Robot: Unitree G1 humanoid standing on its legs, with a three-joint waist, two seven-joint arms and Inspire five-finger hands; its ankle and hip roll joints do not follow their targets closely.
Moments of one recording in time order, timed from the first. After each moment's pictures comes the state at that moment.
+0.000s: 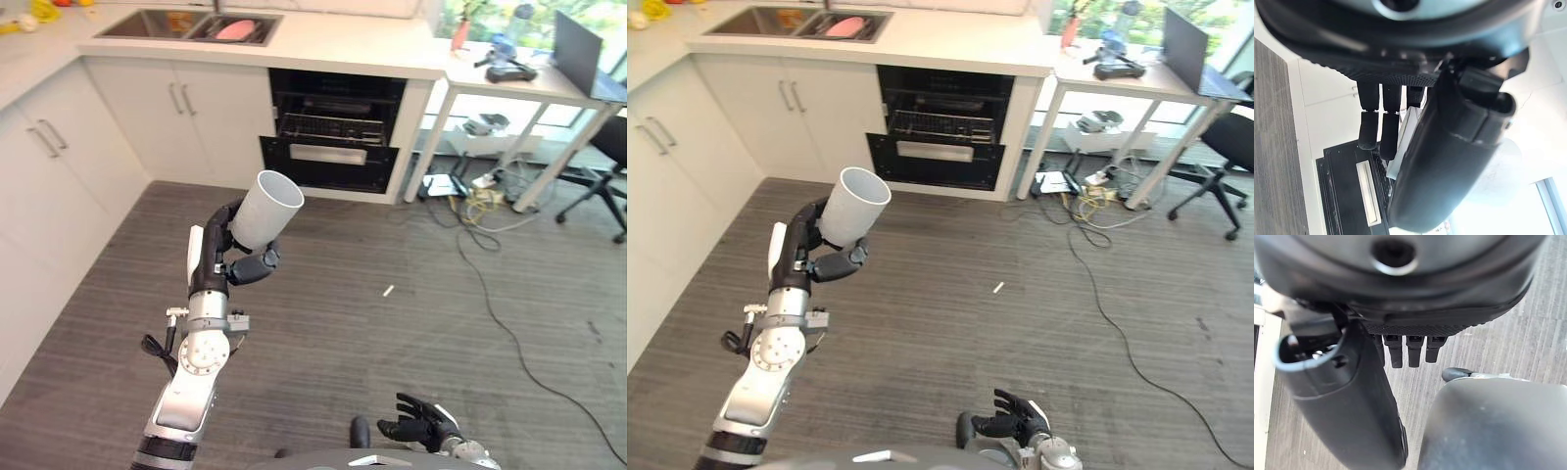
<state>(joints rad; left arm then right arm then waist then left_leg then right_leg) 0.09 0.30 -0.11 -0.21 0.05 0.03 0.35 0.08 -0.23 0.25 1.09 0.25 -0.17 0.13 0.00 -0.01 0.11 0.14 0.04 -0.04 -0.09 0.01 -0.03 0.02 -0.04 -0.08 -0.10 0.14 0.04</state>
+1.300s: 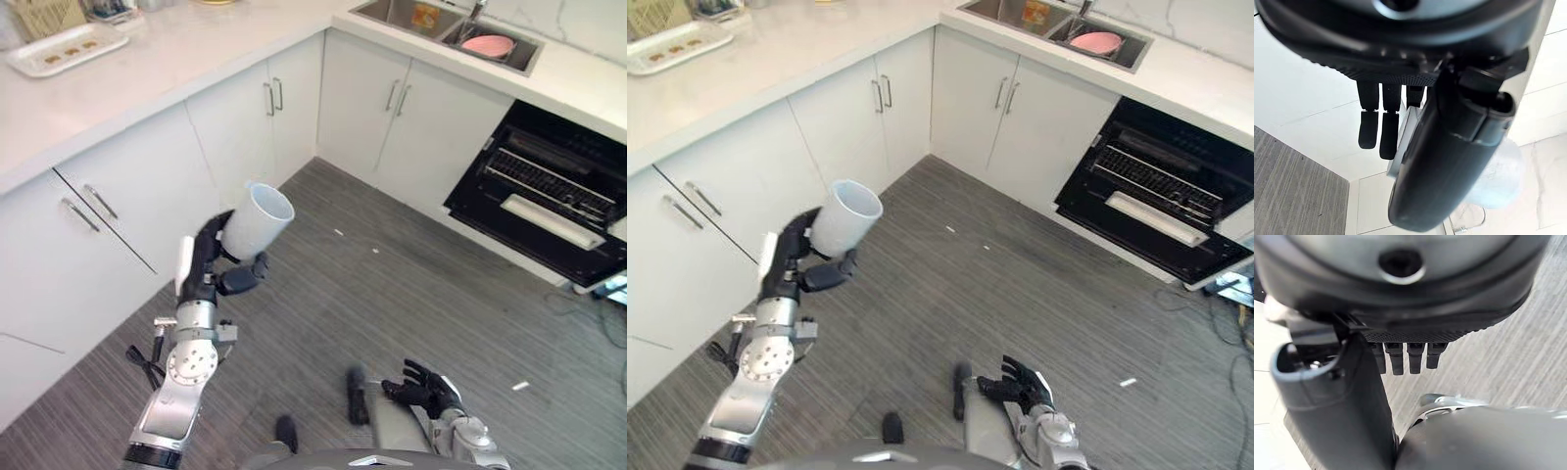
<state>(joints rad) 0.15 0.33 -0.11 -0.14 0.05 -0.03 0.34 0.05 -0.16 0.06 1.07 0.24 -0.22 0.02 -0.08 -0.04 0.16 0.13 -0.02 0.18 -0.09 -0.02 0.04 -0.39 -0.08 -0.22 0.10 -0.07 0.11</state>
